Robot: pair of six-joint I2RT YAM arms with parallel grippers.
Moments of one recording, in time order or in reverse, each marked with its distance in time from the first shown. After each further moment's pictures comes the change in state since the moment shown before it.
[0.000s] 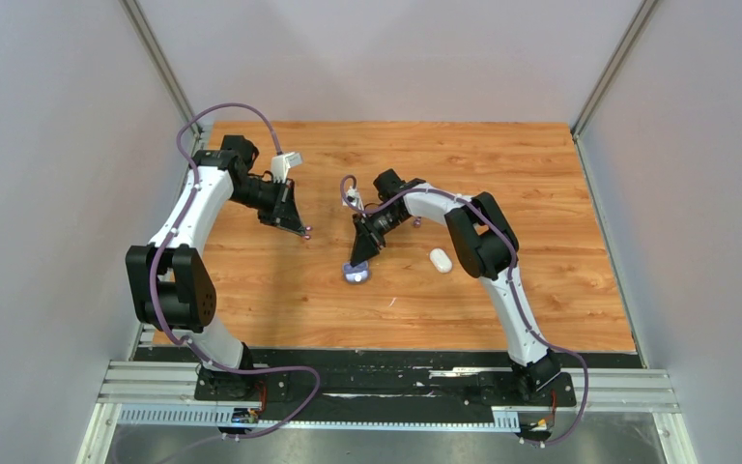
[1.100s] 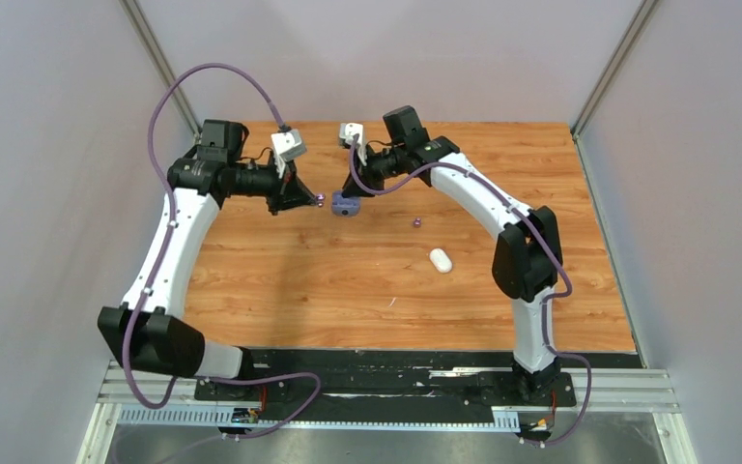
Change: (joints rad) left arm -0.049 -0.217 0.047 0.168 0.169 0.292; right arm 0.001 -0.341 0.122 0.092 0.312 -0.052
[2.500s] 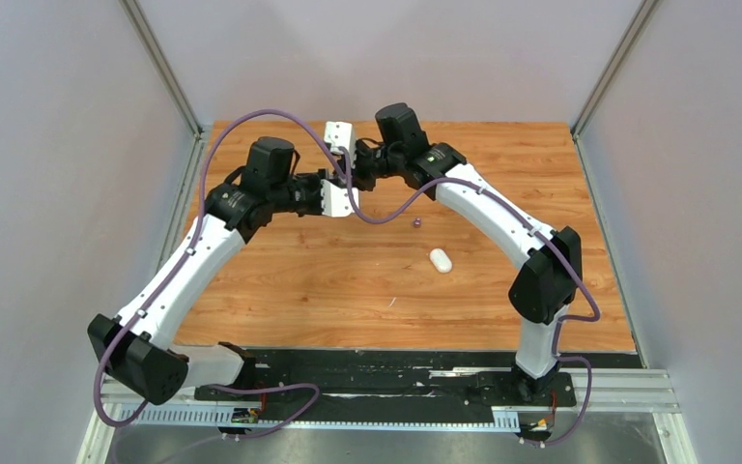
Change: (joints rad) left arm -0.380 -0.150 -0.153 0.333 -0.520 0.520; right arm 0.119 -0.200 -0.053 0.097 0.292 -0.067
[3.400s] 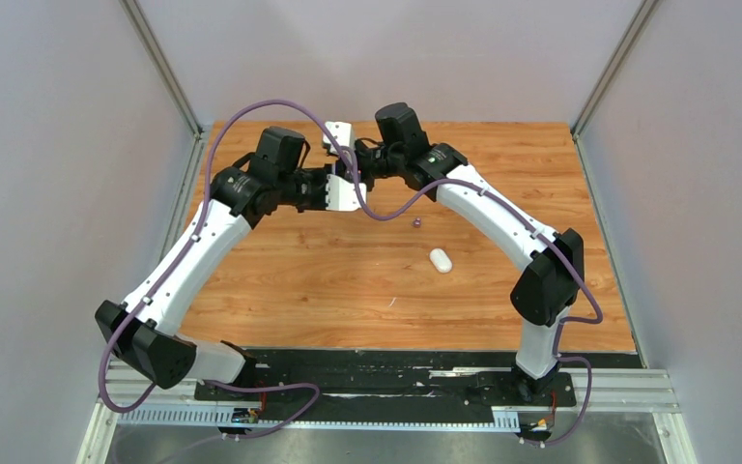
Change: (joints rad) left arm -0.036 0.087 0.149 -0.175 -0.094 0.026; right arm 0.010 -0.018 0.000 0.004 -0.013 0.002
